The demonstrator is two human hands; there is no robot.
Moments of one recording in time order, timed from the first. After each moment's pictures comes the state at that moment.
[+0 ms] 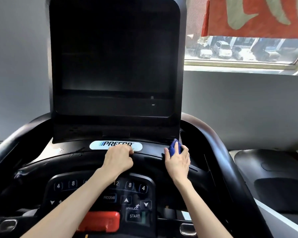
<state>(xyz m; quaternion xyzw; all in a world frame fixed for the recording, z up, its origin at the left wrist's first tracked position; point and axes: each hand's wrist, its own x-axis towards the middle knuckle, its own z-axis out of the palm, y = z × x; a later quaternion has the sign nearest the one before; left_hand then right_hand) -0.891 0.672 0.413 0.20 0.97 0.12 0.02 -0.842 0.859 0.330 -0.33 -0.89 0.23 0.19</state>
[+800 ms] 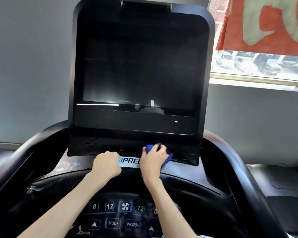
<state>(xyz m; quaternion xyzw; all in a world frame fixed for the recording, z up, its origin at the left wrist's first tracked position) -0.969 0.591 0.416 0.15 0.98 -0.03 0.09 -0.953 0.721 0.365 -0.30 -0.89 0.27 0.20</state>
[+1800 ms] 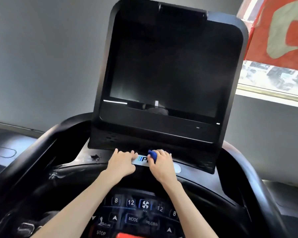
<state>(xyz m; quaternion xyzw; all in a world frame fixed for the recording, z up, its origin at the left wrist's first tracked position) -0.969 0.563 0.418 0.18 0.97 0.10 0.16 -0.941 0.716 0.372 -0.08 -0.96 0.24 0.10</state>
